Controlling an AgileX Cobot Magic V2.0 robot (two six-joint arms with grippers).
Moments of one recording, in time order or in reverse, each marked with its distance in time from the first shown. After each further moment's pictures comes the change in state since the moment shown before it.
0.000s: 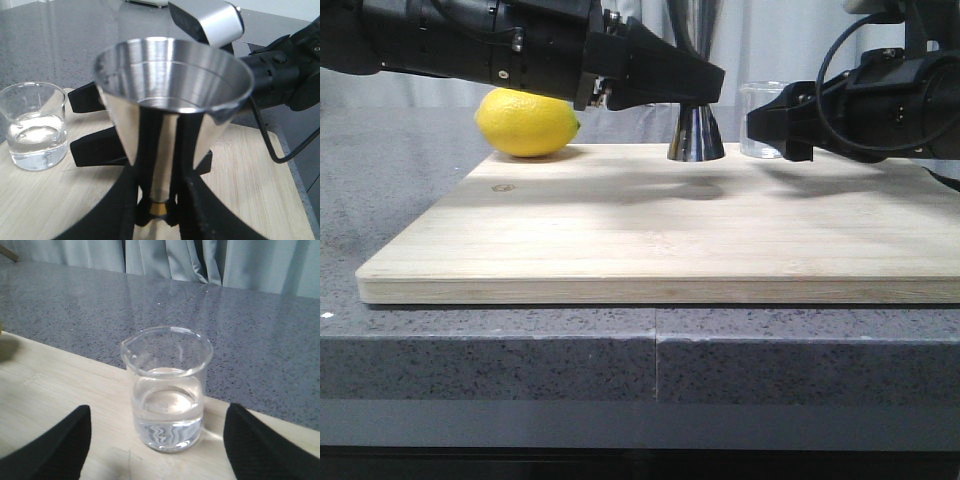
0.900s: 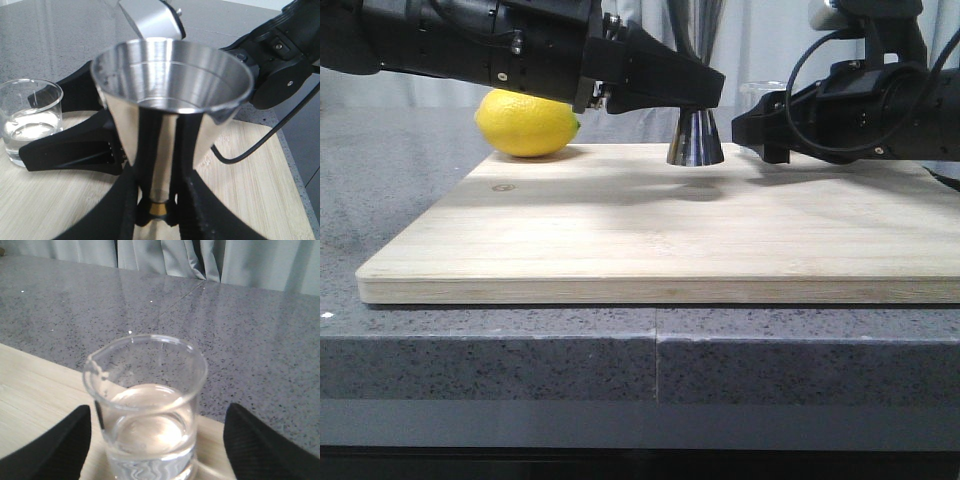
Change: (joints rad) left arm -0.002 0.000 0.000 0.016 0.002 -0.002; right arm 0.000 0.107 -0.125 -0.001 0.039 0.000
